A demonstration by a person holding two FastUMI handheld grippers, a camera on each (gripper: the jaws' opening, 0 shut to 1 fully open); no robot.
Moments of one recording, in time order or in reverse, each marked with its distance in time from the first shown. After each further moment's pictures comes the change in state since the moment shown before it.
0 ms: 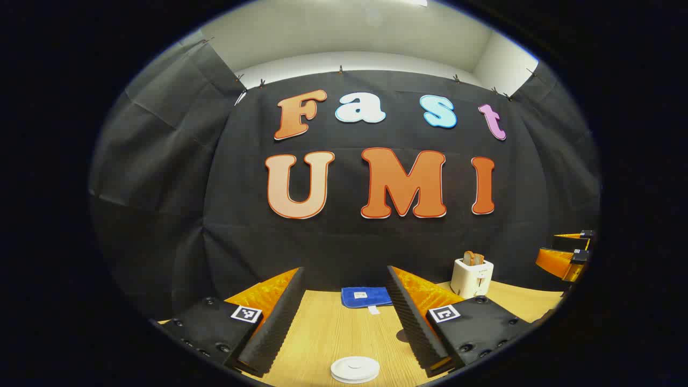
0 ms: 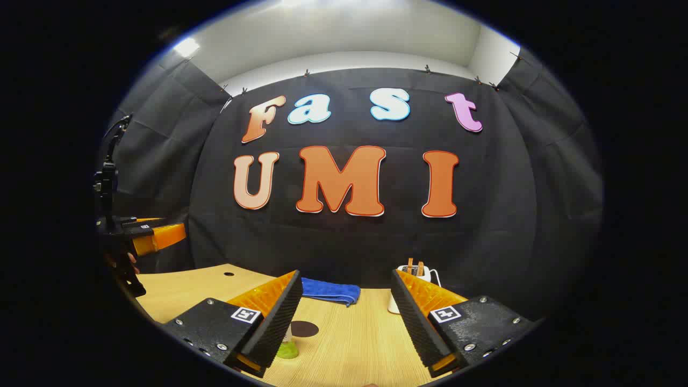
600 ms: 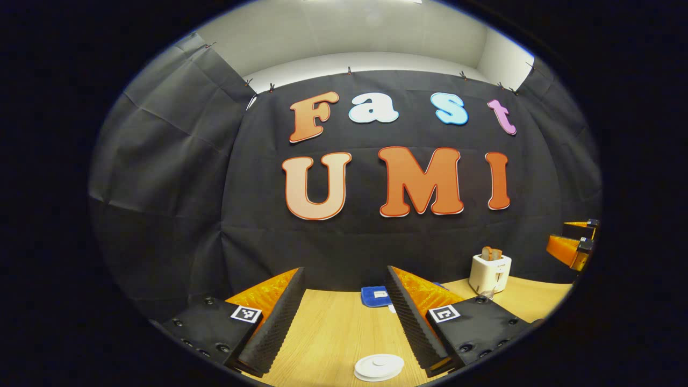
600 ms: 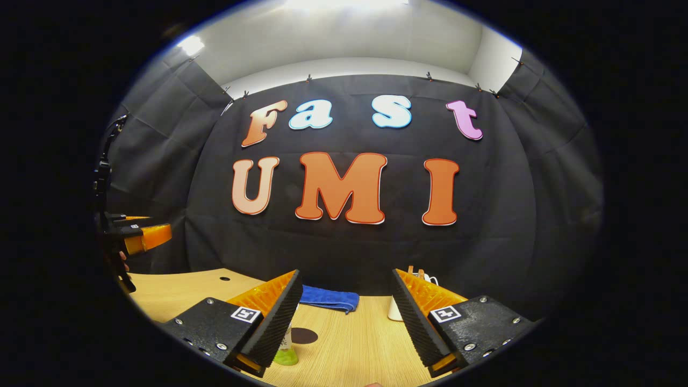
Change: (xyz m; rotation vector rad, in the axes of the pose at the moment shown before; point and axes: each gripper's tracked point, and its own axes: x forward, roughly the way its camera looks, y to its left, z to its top) left arm -0.003 0.038 -0.010 0.039 0.001 0.086; right arm 0.014 0.006 0.005 -0.014 -0.062 -0.026
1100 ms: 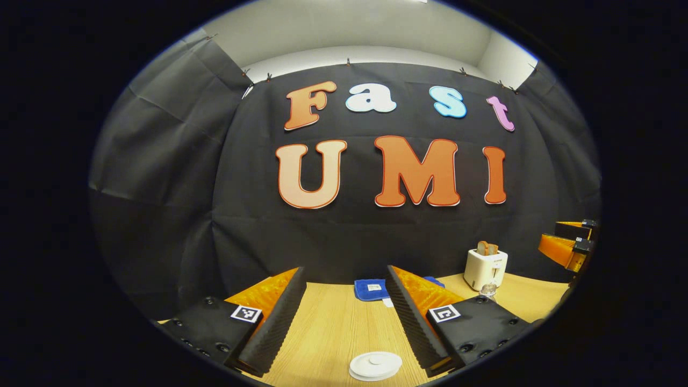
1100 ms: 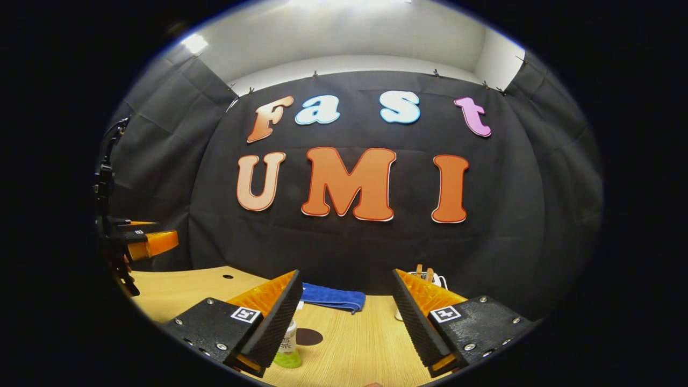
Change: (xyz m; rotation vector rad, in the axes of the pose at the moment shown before) left arm 0.013 -0.014 -0.023 -0.022 0.032 -0.062; right arm 0.012 0.022 -0.016 -0.019 0.027 0.054
